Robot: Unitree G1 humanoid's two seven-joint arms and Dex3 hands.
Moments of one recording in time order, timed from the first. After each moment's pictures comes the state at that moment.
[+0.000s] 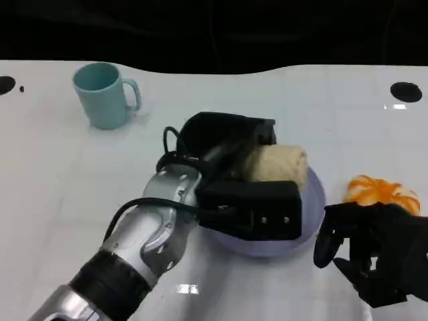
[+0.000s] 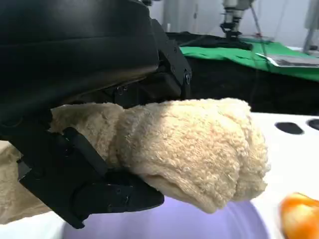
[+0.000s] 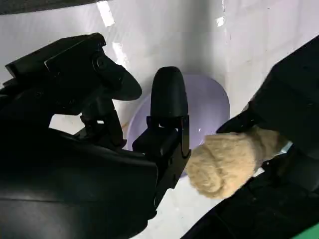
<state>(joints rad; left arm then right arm) -0.66 0.06 -0.58 0.38 0.79 0.12 -0.02 0.06 -0.41 0.17 -0.62 -0.17 0.58 0.40</state>
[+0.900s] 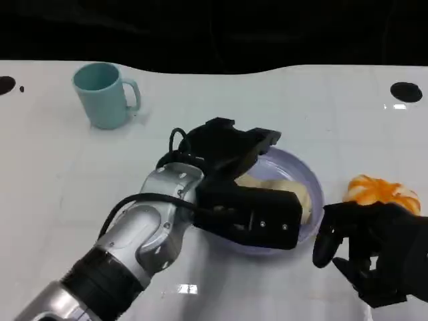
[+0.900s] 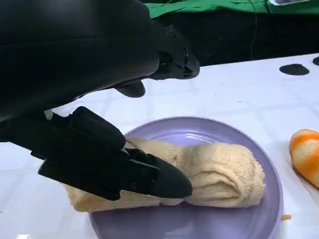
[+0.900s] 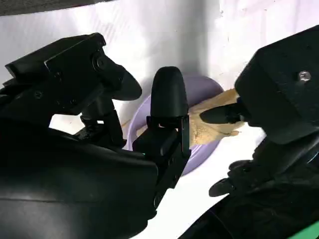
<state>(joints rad) -0.66 0.13 -0.61 0.29 0.81 0.16 -0.26 0.06 -0.42 0.17 -0.64 -0.17 0.59 0.41</state>
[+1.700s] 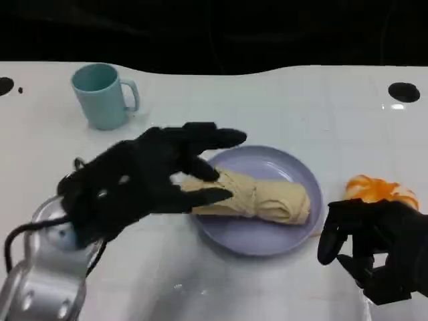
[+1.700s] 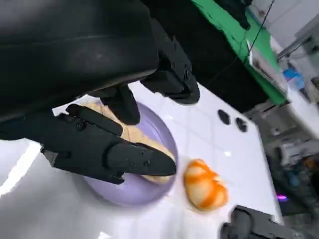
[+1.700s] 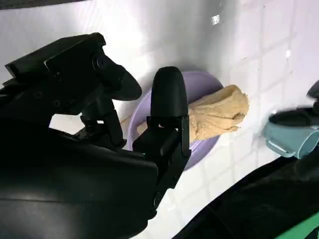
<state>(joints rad) -0.22 0.18 -0.13 -0.38 0.14 0.42 -0.50 0.07 -0.42 0.15 -0.60 -0.15 0.53 0.41</state>
